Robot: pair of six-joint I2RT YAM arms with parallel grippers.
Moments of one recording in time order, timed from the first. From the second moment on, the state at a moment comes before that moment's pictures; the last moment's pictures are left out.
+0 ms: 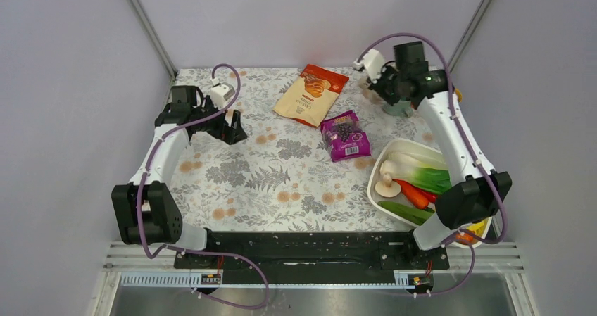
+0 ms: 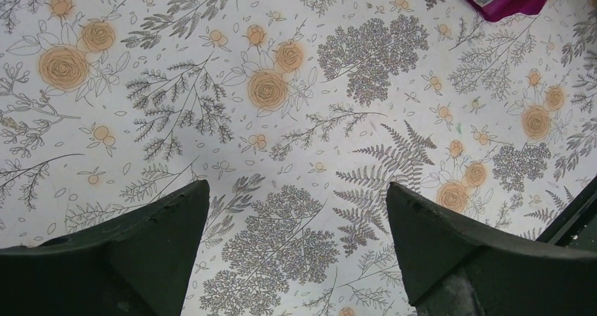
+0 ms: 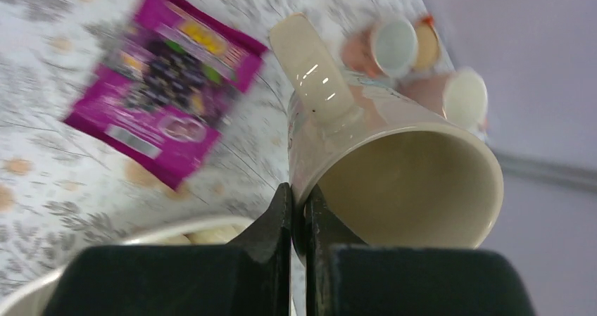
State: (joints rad) left arm 0.05 1.42 1.15 -0.60 0.67 0.39; right arm 0.32 1.59 1.73 -0.89 -0.14 -0.73
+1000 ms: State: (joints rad) left arm 0.10 1.48 1.18 -0.65 0.66 0.41; right arm -0.17 1.89 1.79 -1.05 -0.19 -1.18
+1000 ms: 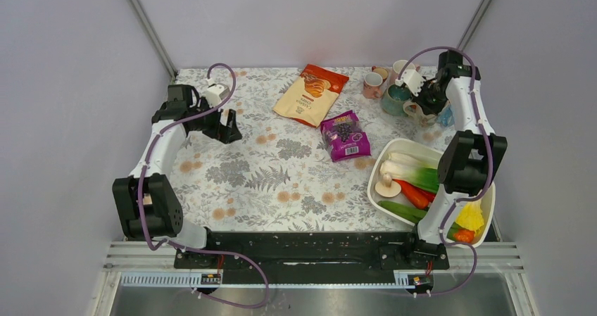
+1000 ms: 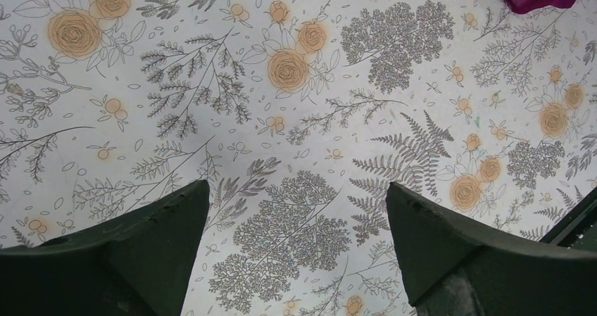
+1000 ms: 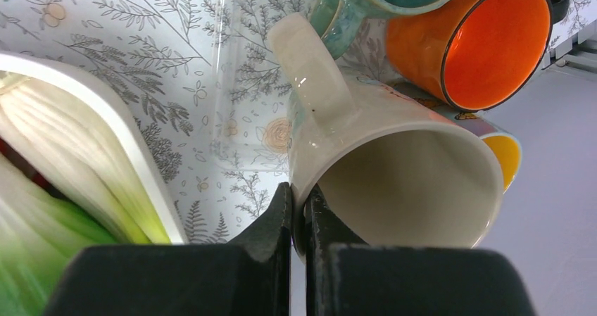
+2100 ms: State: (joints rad) left arm 0.11 1.48 1.19 -0.66 0.64 0.41; right arm -0.21 1.86 1.59 -0.71 -0.20 -1.25
